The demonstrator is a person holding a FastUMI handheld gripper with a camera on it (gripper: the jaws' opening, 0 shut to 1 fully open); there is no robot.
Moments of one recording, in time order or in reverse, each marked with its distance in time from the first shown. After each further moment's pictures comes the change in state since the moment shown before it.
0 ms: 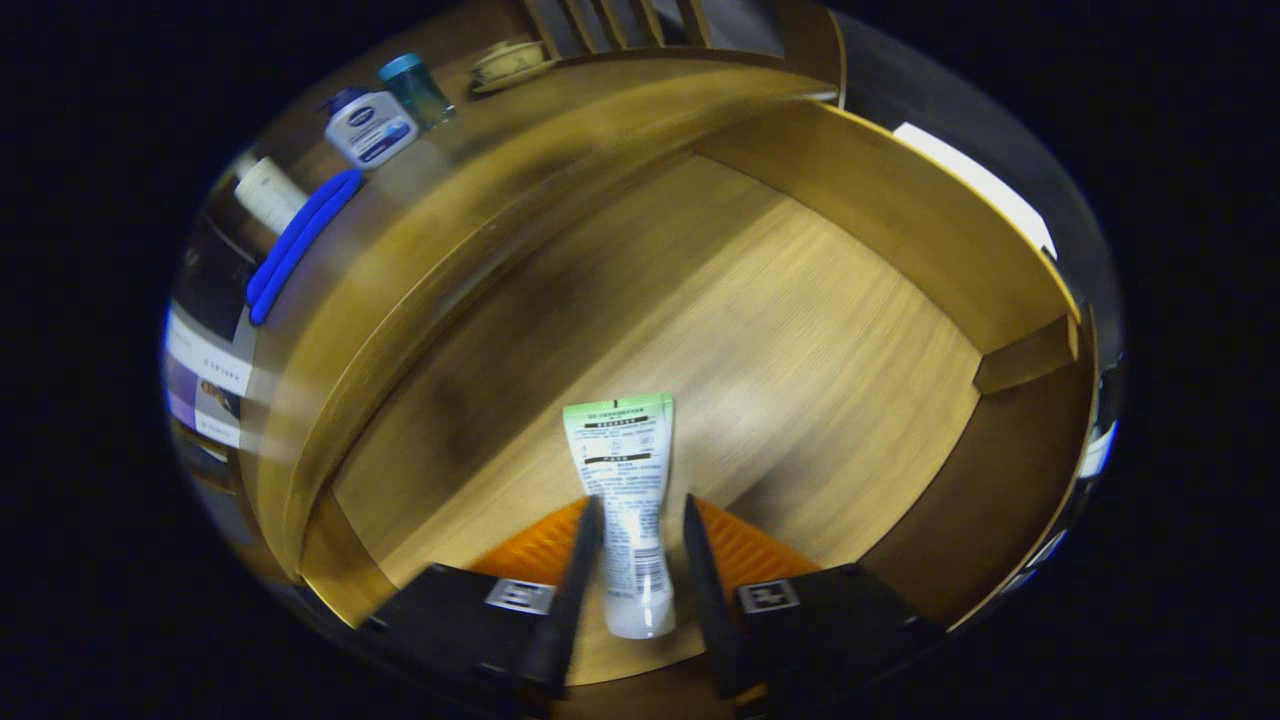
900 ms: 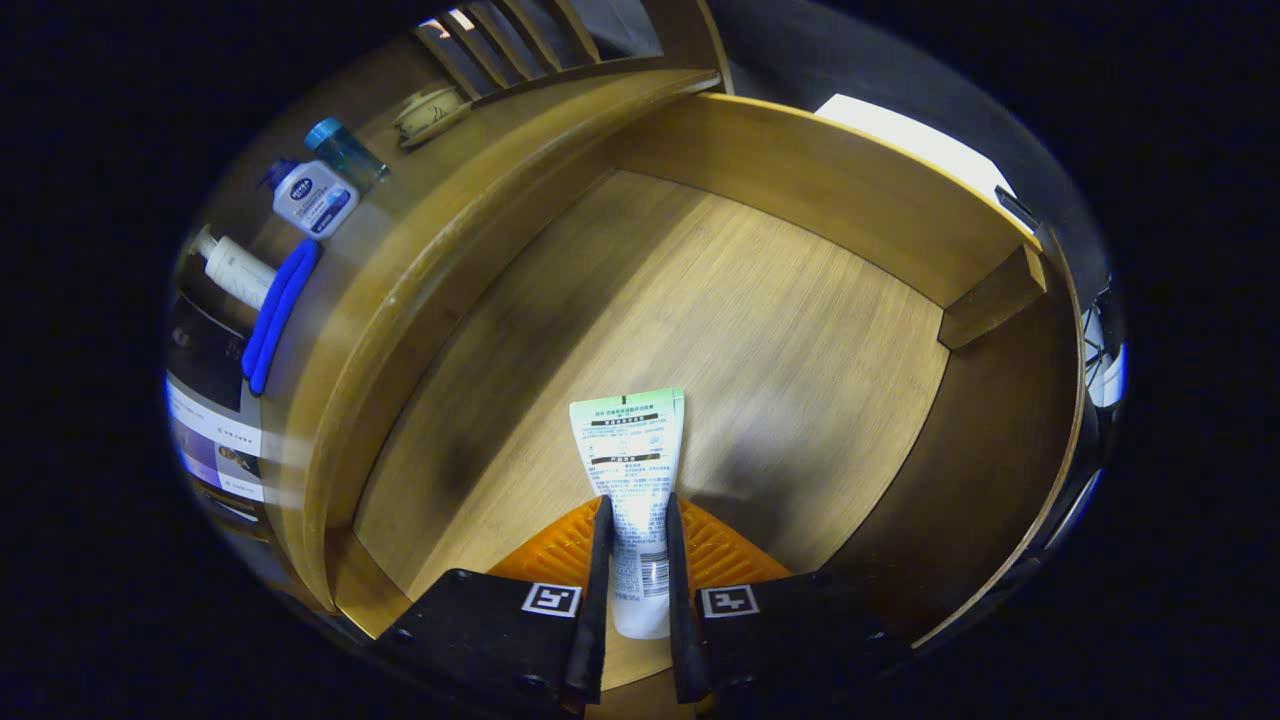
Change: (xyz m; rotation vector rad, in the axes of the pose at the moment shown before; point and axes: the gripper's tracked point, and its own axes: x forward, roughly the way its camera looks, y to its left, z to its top) arm -0.018 -0.027 0.009 0.168 -0.101 -0.011
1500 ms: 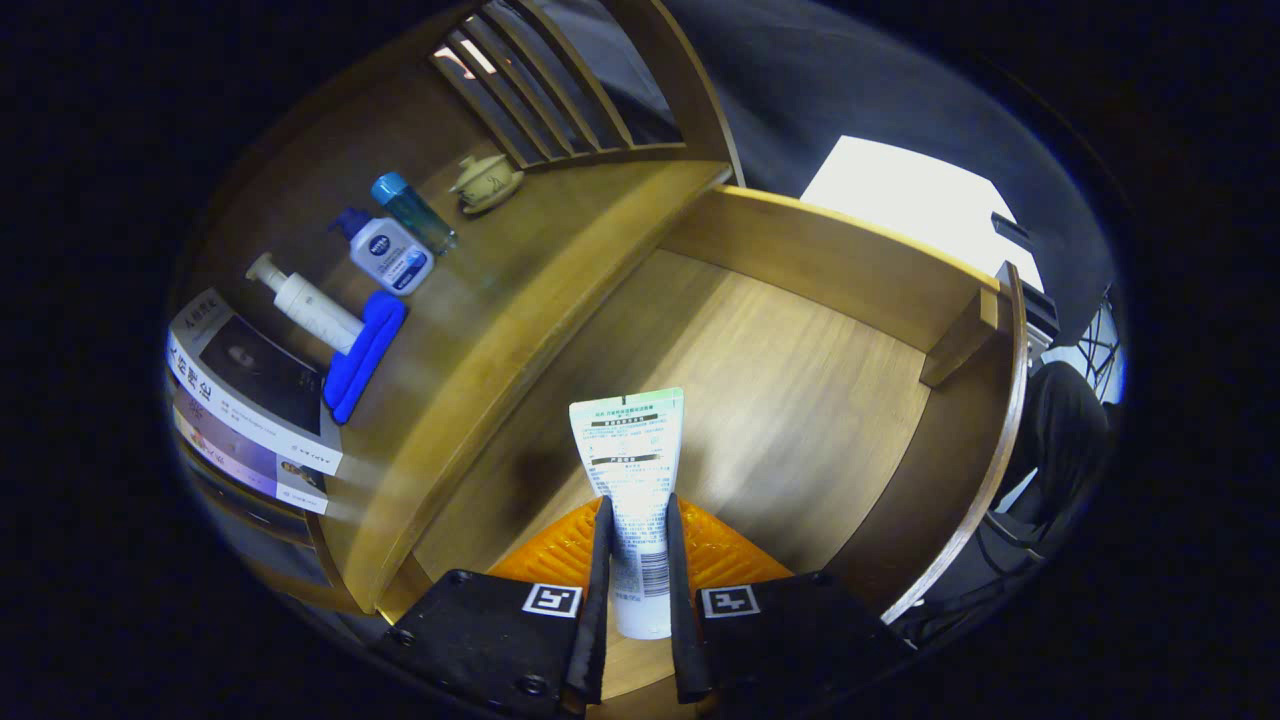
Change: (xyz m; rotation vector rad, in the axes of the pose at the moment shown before) arm -0.056 0.020 0.023 -0.029 -0.204 0.105
